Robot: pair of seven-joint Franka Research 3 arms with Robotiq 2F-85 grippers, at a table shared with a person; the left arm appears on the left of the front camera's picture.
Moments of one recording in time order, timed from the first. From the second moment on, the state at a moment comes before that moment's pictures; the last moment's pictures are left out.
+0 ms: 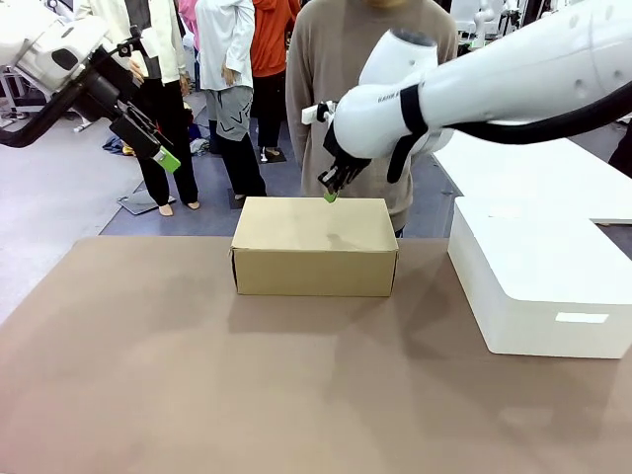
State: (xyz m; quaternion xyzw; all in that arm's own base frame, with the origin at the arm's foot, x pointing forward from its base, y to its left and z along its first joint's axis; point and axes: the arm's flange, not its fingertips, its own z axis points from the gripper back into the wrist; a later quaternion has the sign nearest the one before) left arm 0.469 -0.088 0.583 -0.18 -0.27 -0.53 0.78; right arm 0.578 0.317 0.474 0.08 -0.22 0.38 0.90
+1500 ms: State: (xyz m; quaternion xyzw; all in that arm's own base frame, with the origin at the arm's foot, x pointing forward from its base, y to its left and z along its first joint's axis) left arm 0.470 -0.088 0.583 -0.18 -0.27 -0.53 0.78; right arm 0.362 0.188 0.515 0.08 -0.21 0.42 0.88
